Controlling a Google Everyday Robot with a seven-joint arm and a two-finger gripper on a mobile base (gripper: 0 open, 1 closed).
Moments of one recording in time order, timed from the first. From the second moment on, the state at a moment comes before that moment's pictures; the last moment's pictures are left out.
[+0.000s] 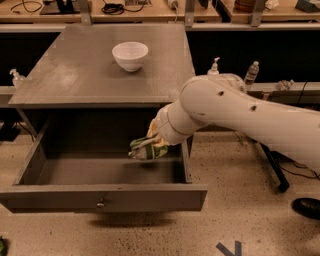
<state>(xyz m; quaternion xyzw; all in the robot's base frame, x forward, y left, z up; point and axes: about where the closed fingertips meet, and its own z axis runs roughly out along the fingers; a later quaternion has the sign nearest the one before) 0.557 0.007 0.764 -0.82 0.48 -0.04 0.30</state>
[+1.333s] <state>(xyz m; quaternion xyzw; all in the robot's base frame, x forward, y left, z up) 0.547 -0.032 1.027 -0.77 0.45 -0.15 0.42</state>
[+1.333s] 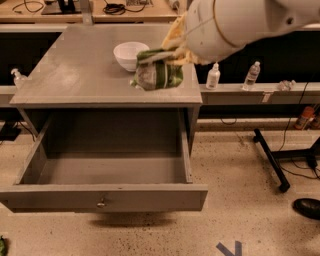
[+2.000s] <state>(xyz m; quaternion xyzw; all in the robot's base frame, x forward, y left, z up) 0.634 -0.049 1.054 -0.73 0.49 -0.15 0.46</state>
